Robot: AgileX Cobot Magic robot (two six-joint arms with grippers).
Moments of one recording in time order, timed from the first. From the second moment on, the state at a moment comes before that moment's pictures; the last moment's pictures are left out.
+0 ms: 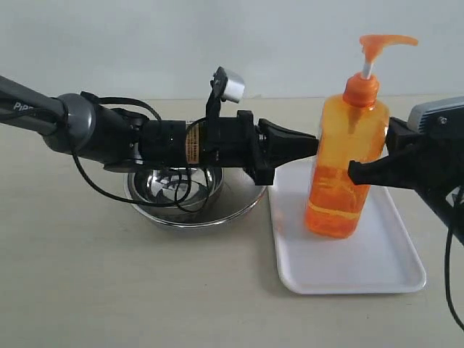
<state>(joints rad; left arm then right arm) -0.48 2.21 -1.30 1.16 -1.11 -0.91 0.36 1.65 -0.33 0.16 -1.18 -0.09</state>
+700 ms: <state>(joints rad) -0.43 2.13 -1.22 1.19 -1.10 -0.93 0.36 1.59 -0.36 0.23 -1.13 -0.11</state>
